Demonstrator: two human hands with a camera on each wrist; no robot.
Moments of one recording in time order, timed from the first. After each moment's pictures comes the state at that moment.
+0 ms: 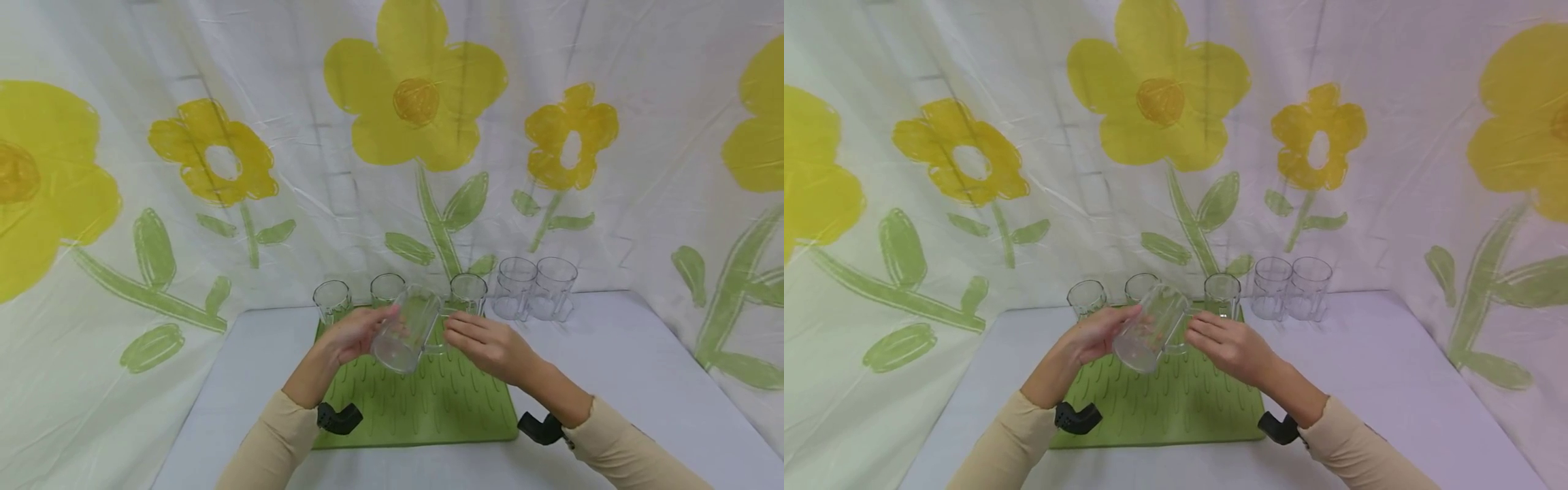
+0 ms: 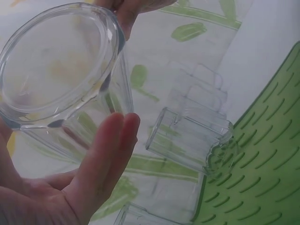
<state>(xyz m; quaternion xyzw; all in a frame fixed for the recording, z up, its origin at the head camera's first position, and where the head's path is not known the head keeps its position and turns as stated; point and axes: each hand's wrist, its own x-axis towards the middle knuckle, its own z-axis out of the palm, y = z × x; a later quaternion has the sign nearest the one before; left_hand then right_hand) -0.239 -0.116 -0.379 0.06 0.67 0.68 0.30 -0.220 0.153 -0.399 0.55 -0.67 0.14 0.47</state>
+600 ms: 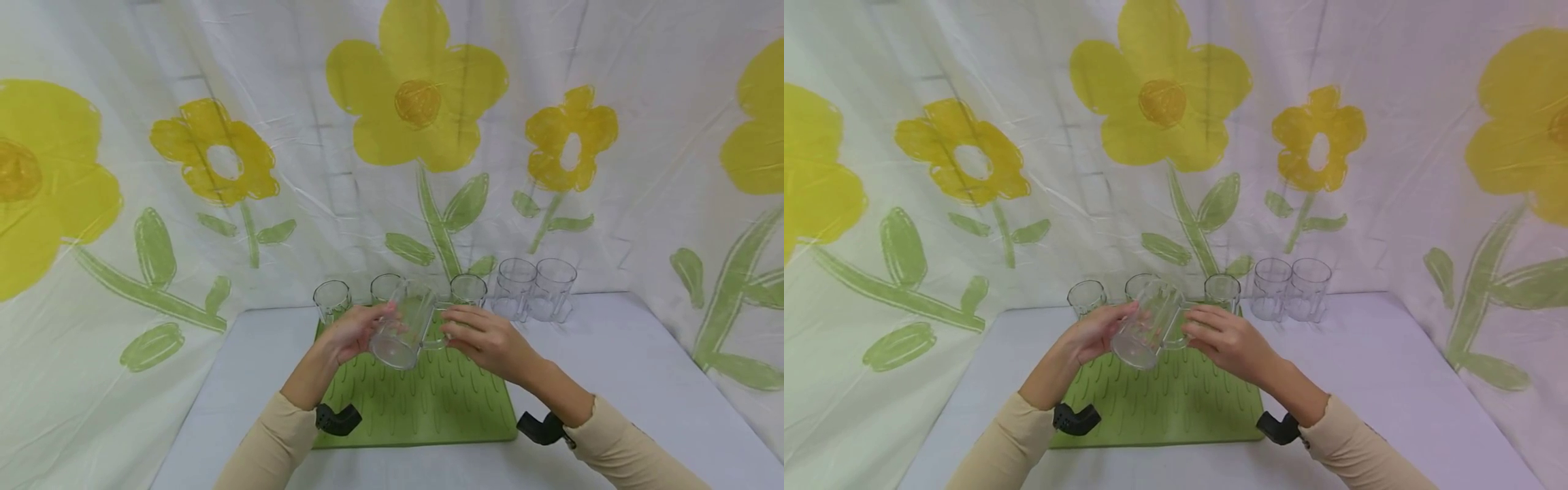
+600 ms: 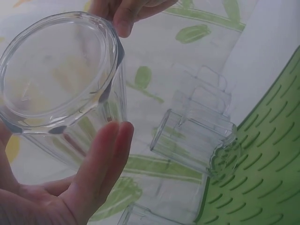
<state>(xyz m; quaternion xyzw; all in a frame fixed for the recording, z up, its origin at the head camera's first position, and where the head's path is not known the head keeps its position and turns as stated) -0.237 -0.117 -0.378 0.05 0.67 0.69 0.27 -0.219 0.153 -0.395 0.52 -0.72 0.22 0.40</state>
